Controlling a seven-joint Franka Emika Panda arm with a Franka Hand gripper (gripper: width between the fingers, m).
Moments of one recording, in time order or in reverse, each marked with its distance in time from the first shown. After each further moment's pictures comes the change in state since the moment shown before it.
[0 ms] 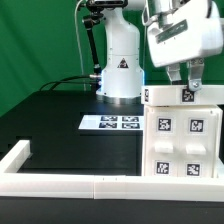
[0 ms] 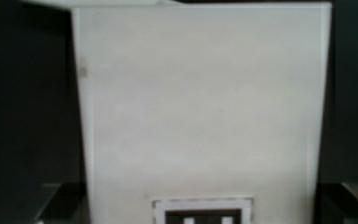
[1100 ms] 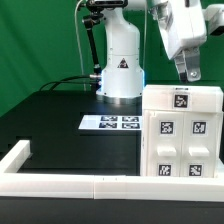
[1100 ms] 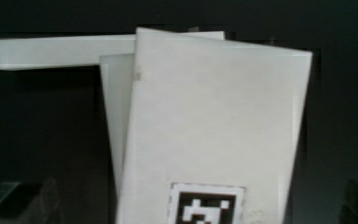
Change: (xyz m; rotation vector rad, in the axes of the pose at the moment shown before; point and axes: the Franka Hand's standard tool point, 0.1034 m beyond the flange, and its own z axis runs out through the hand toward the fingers) arm -0.003 -0.008 -0.017 0.041 -0.060 0.173
